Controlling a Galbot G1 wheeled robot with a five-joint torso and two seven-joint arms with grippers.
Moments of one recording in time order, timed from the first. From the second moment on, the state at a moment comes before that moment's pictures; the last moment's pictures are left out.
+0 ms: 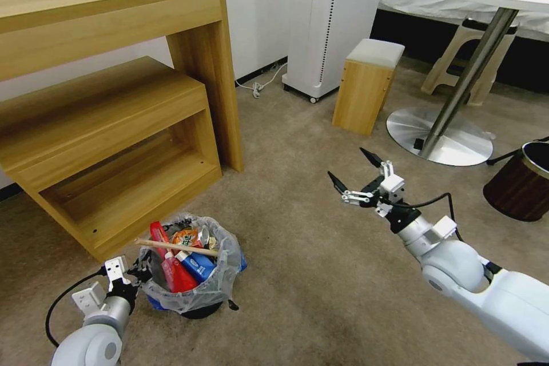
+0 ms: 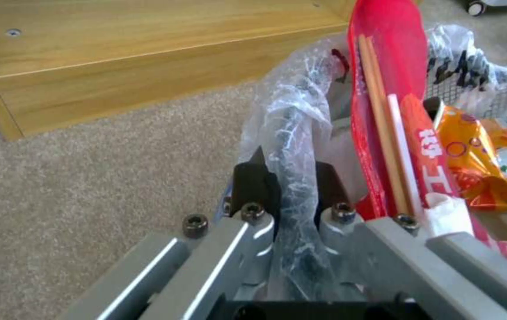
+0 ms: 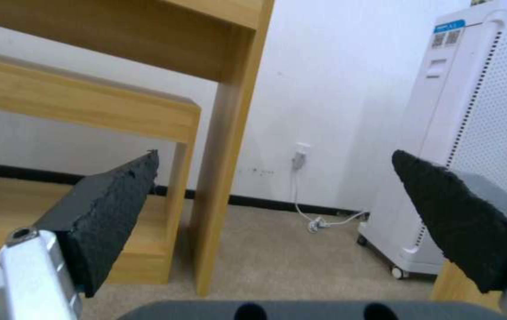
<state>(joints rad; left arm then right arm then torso) 1.57 -1.16 -0.68 -1.88 -0.76 0.27 -0.16 -0.95 0.53 -0.09 1.87 0.61 0.49 0.12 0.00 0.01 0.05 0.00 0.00</state>
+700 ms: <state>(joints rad) 1.60 -1.16 -0.73 -1.93 -0.73 0.24 -0.17 -0.98 0.60 -0.02 1.84 0.57 0.50 0.12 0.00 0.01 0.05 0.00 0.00</state>
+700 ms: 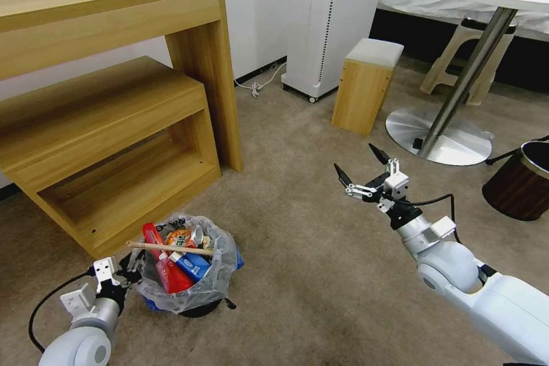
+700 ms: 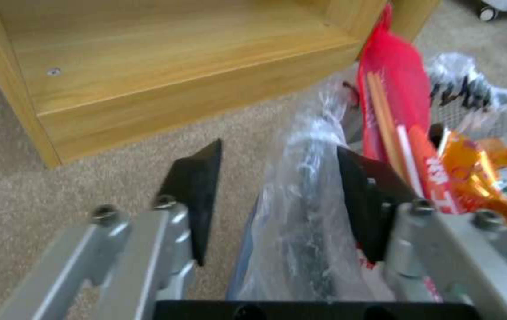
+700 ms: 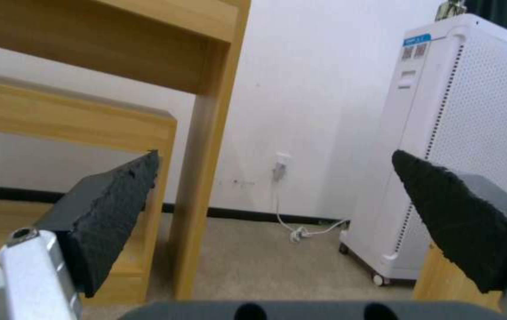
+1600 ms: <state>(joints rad) 1.54 -1.13 -0.82 -1.83 -0.67 0.20 -0.17 -0.98 0.75 0.00 1.74 0.51 0.38 0.26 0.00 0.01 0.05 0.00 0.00</state>
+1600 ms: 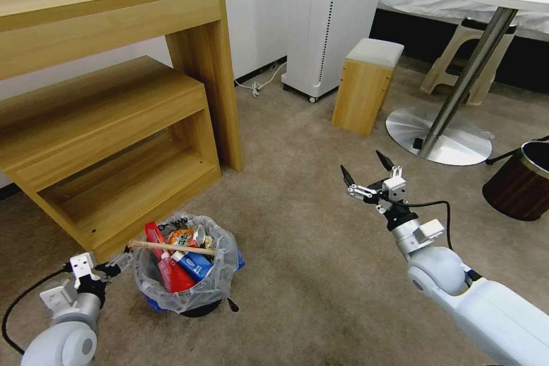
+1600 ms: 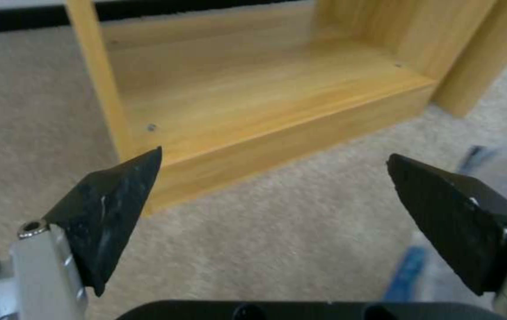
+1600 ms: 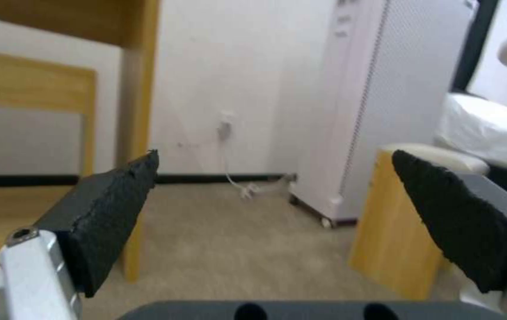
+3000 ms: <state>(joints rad) 1.80 -1.17 -0.85 -2.31 -0.47 0.17 -0.10 -1.35 0.89 0.51 1.95 0.47 0.30 0.38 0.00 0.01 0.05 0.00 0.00</state>
